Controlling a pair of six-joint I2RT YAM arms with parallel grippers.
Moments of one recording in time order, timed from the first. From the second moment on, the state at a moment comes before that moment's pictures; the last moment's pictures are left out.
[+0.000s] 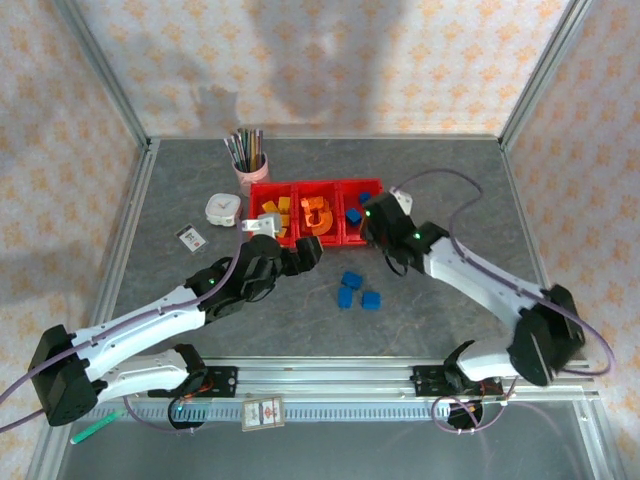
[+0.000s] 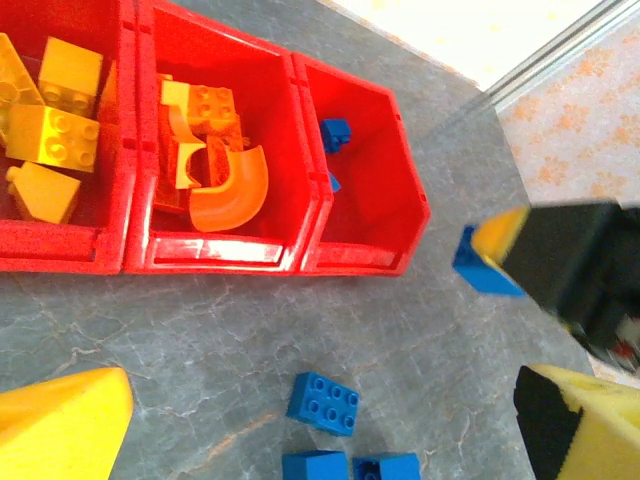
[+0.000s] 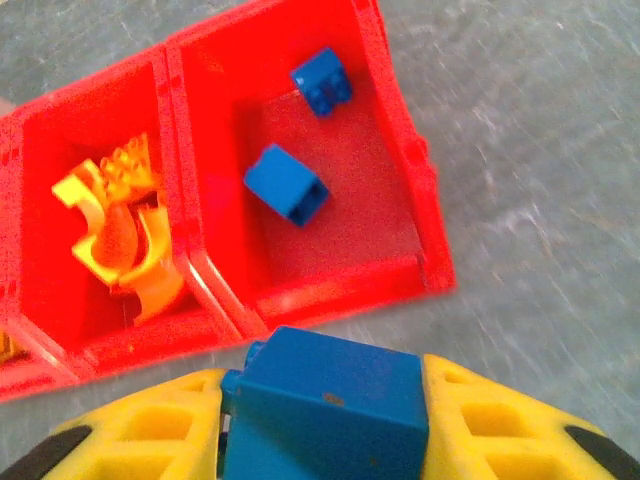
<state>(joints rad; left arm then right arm) -0.82 1.05 0.74 -0.21 -0.30 -0.87 0.63 1.41 1.06 -0.52 0.31 0.79</state>
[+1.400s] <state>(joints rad) -0.90 1.07 0.70 -0.22 -0.23 -0.88 0.75 1.26 0.75 -0.53 0.22 0.74</state>
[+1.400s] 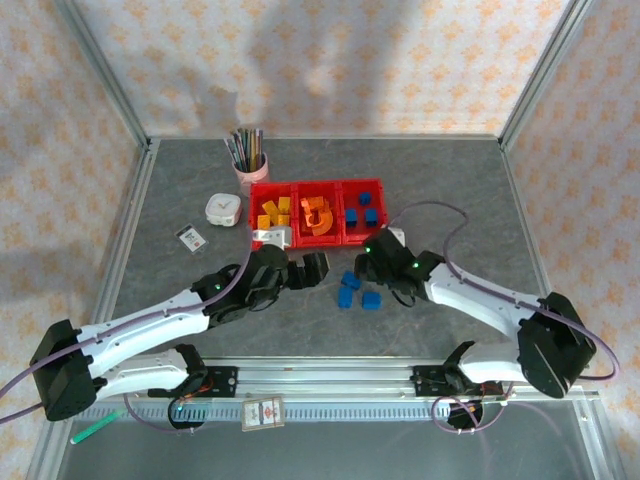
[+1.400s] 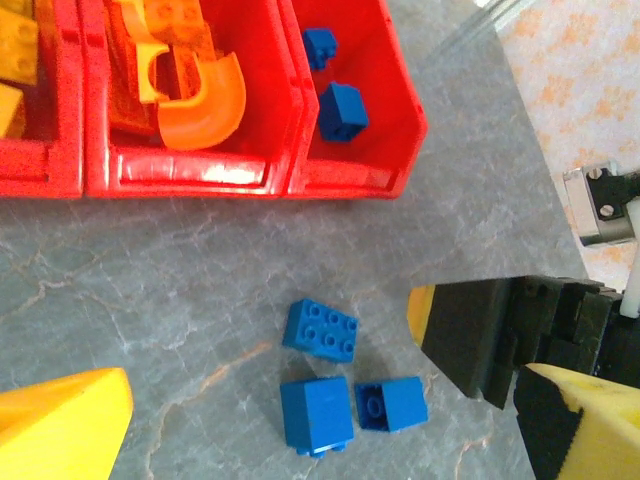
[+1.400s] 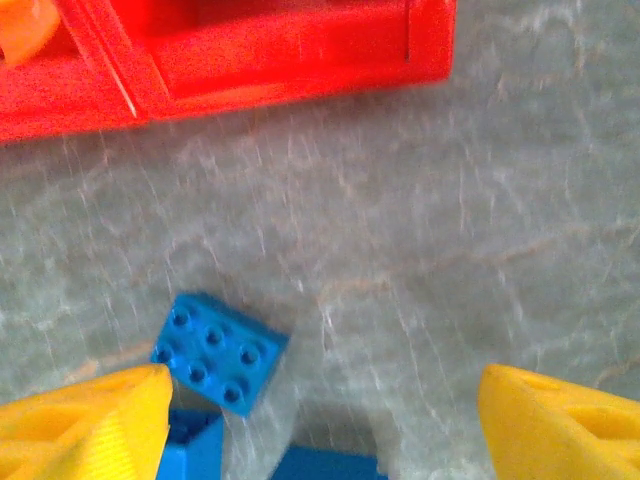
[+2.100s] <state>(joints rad) -0.95 1.05 0.66 -0.19 -0.25 -0.94 0.91 1.28 0.59 -0.49 0.23 0.88</state>
